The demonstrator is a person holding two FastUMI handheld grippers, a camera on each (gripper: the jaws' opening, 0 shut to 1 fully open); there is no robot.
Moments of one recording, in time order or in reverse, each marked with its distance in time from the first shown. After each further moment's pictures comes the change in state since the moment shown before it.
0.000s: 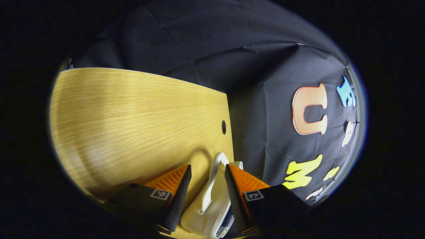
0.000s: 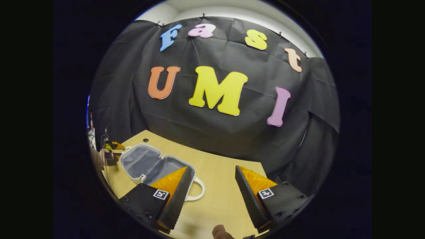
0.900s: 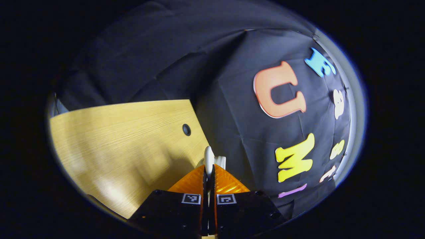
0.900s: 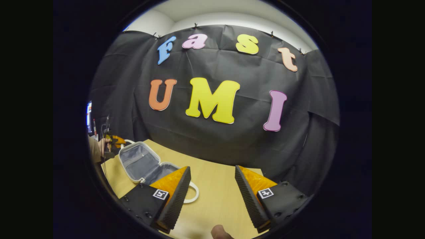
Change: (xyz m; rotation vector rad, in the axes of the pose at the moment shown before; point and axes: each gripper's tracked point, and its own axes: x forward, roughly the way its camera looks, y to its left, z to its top) left arm -0.040 -0.147 -0.031 0.357 -0.091 -0.049; right arm -0.018 -0.059 0.022 0.027 -0.119 0.100
